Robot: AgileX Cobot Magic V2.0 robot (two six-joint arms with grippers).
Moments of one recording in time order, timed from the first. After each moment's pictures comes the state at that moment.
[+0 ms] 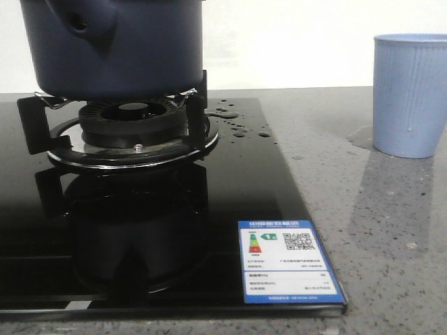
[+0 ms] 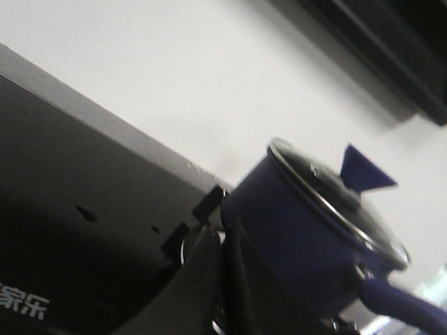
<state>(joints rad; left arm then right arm) 0.01 0.20 -0.28 -0.88 0.32 0.23 0.16 0.12 -0.34 0.13 0.30 0.27</state>
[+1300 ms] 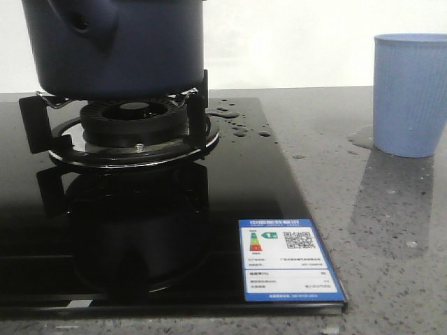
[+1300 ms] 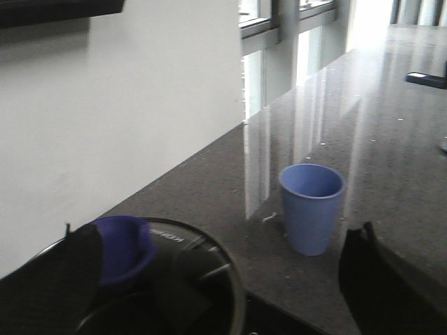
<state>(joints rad) 0.01 1.04 -0.97 -1.42 0.97 1.51 0.20 0.51 -0.76 0.39 0.43 -0.65</state>
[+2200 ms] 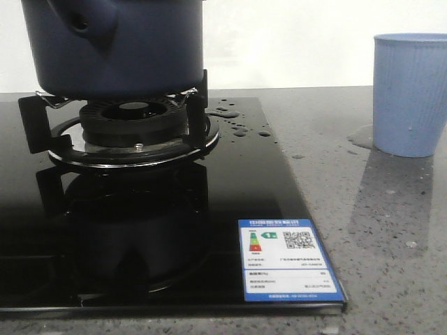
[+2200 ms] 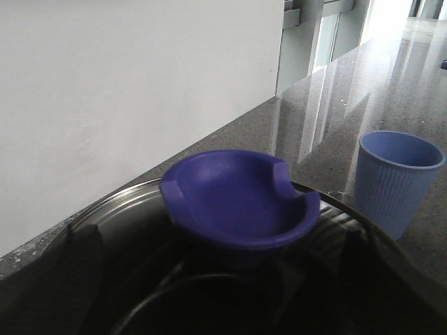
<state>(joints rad) 0.01 1.45 -0.98 -1.68 1.01 1.92 0.20 0.51 -0.76 0.45 0.39 -0.65</state>
